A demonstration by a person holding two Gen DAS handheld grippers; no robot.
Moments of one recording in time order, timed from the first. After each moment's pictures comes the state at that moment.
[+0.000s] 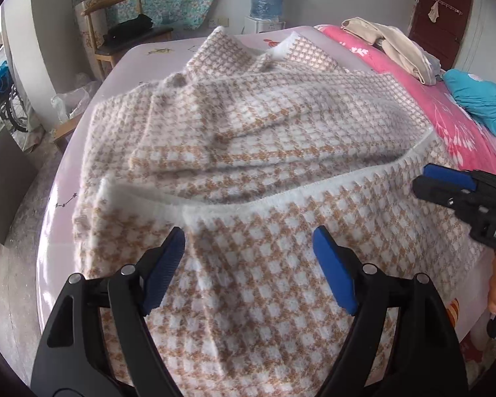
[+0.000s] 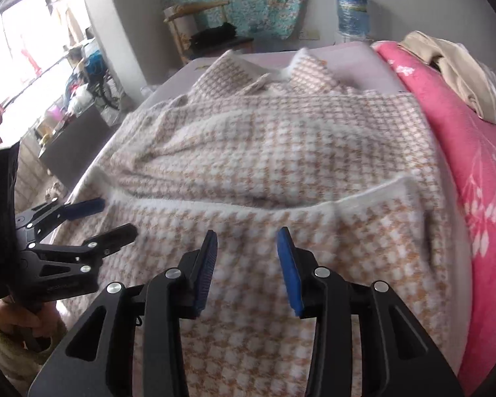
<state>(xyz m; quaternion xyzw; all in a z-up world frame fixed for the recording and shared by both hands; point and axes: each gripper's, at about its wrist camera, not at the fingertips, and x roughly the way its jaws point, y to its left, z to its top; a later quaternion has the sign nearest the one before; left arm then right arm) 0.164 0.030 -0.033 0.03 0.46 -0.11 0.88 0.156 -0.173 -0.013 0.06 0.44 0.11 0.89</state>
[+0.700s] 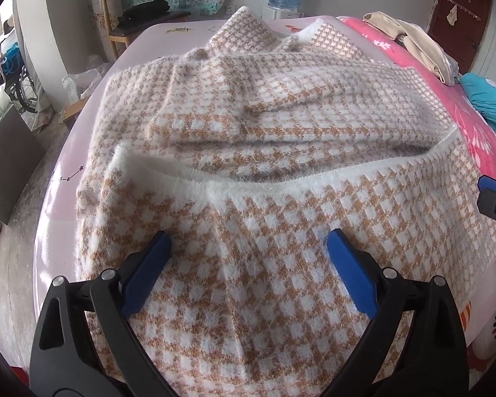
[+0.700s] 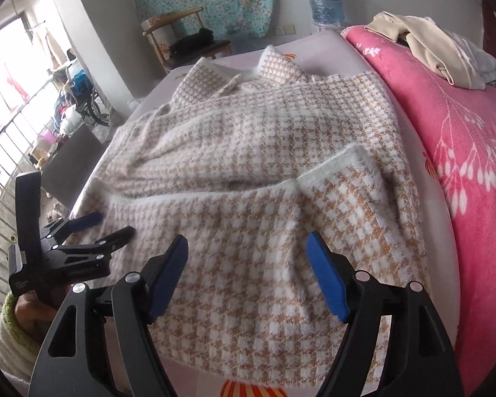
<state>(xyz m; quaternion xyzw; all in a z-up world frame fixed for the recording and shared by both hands) 0.167 0.041 -0.052 0.02 0.48 -0.09 0.87 0.132 -0.190 -0.005 0.09 0.45 0.11 0.88</state>
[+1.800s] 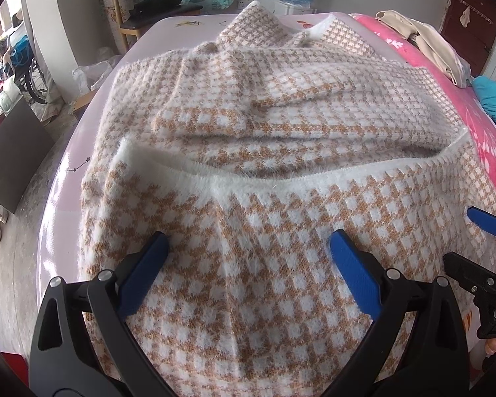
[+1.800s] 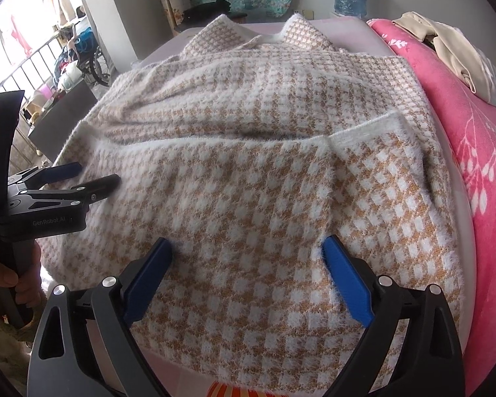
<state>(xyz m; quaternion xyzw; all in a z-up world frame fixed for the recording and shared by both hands) 0.168 0.038 -0.053 0.02 0.49 -0.06 0.87 0.129 -0.162 -0.043 0.02 0.48 0.11 0.87</state>
